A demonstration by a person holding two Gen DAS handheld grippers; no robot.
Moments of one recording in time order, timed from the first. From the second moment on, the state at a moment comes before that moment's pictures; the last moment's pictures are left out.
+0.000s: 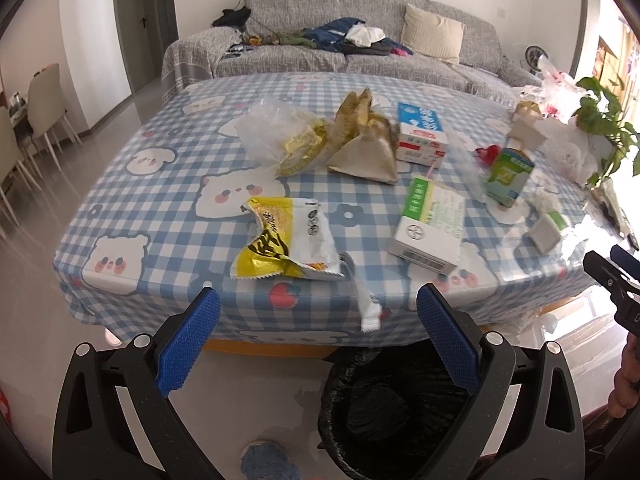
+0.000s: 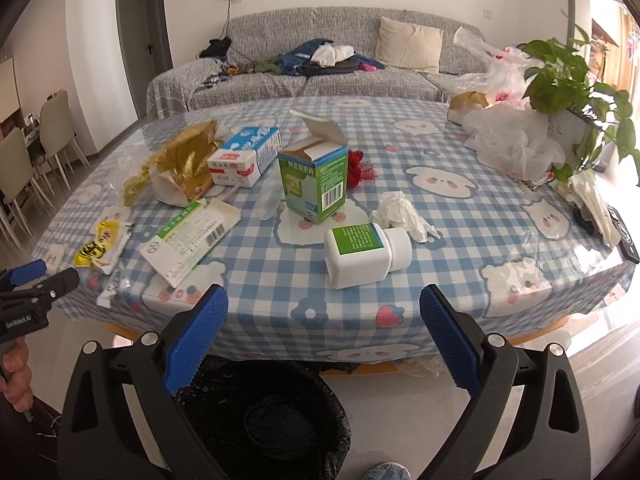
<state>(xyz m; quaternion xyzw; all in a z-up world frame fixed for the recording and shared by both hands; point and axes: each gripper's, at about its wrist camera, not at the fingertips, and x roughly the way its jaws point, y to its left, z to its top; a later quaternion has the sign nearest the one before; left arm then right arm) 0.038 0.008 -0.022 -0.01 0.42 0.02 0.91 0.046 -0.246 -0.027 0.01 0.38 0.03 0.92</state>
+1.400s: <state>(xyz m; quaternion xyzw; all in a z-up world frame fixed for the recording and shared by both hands) 0.144 0.041 -0.063 -0.03 0.50 0.05 0.86 0.149 -0.262 -0.083 0.02 0.46 -0.02 0.89</state>
